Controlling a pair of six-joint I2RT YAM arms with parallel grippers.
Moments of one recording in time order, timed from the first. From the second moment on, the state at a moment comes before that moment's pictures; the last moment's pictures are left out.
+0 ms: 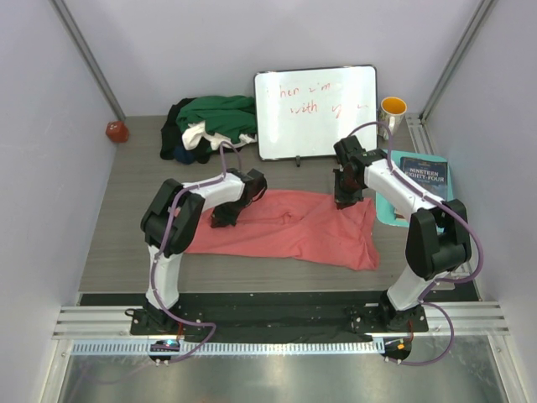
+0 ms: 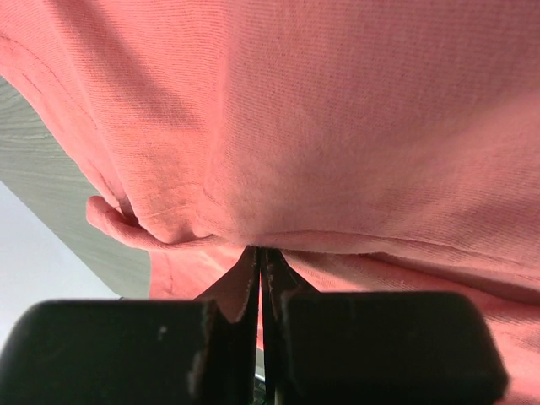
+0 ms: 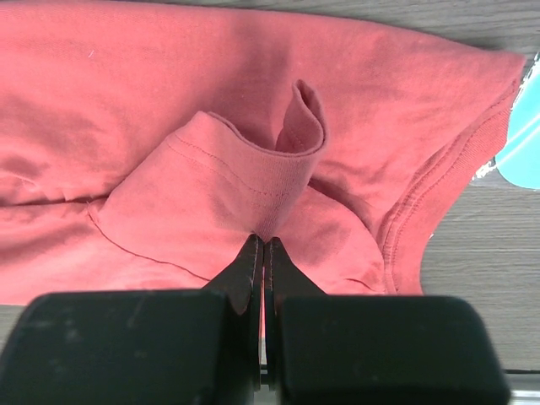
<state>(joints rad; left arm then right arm) -0.60 2.05 1.37 -0.97 -0.52 -0.23 0.32 1.66 1.28 -0.87 0.07 0.38</state>
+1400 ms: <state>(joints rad) -0.60 2.00 1.33 -0.97 -0.68 -0.34 0.32 1.82 1.33 -0.90 0.23 0.40</state>
